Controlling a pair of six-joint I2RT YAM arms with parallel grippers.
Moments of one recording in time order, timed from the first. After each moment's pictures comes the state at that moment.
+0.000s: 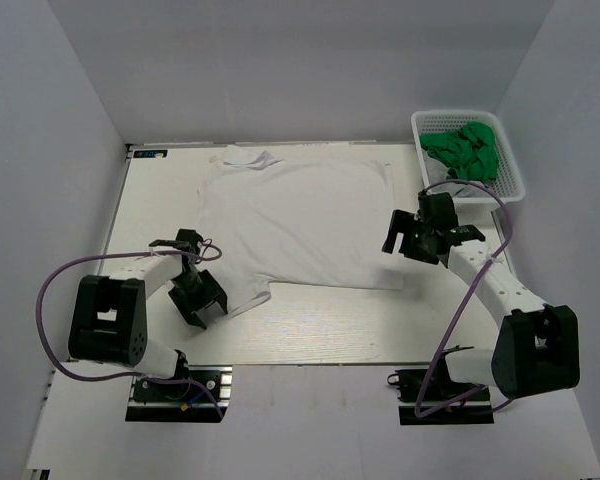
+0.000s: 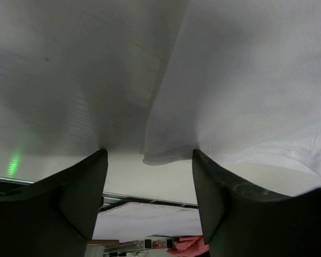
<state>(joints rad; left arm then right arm) -0.12 1.46 0.71 -0.85 0.12 -0.76 0.23 1.28 0.87 -0.52 -0.05 0.39</state>
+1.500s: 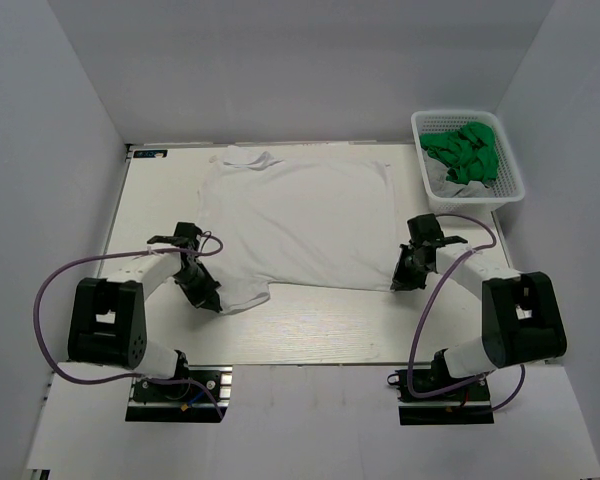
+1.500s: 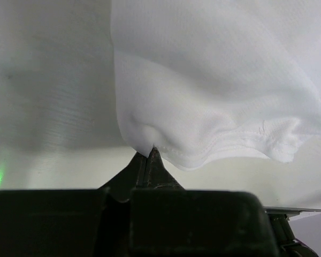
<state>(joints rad) -0.12 1.46 0.75 -0.81 0.17 -0.73 0.22 1.45 0.72 -0.51 -0.10 0.52</state>
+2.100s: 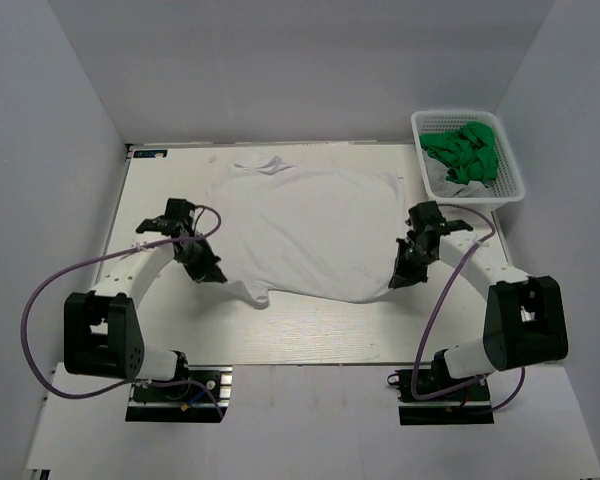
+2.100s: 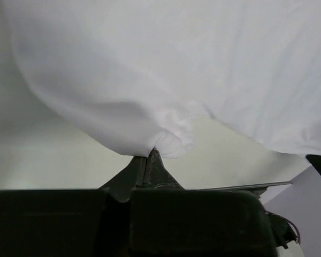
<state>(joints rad) -0.11 1.36 0.90 -0.85 0.26 -0.70 0.22 1.42 0.85 -0.77 -0.22 0.41</state>
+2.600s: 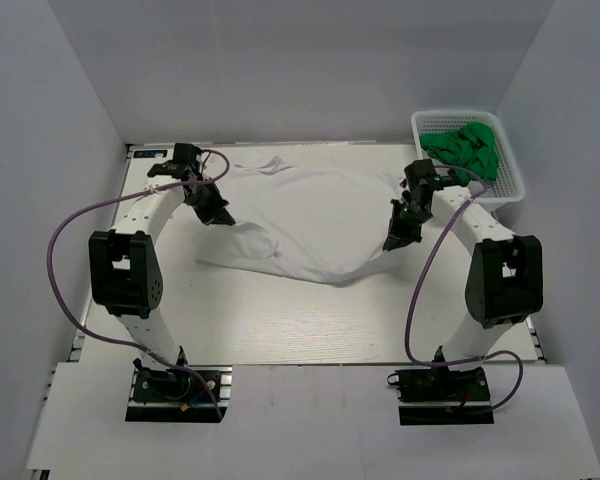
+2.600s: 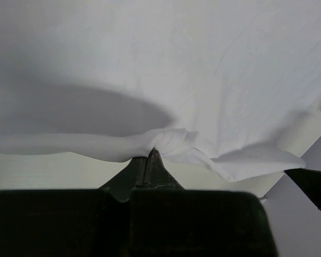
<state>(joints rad) -0.10 1.76 1.42 -0.82 0.30 -0.65 0.20 1.68 1.27 -0.90 -0.25 0.37</state>
